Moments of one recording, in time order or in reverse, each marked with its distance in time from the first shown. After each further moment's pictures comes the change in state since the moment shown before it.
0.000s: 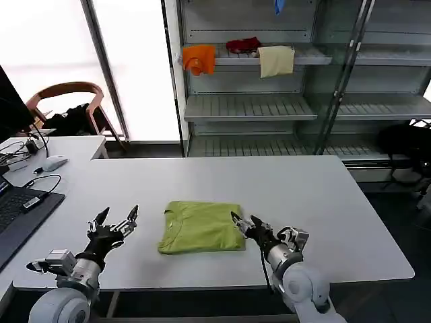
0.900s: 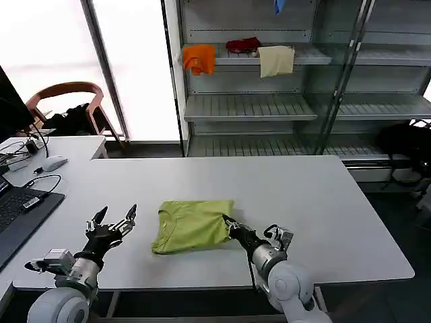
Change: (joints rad) left arm -0.001 0.003 -0.005 -0.004 0.003 -0.001 -0.004; right arm 0.028 0.026 -0.076 -0.018 0.129 -0.004 0.059
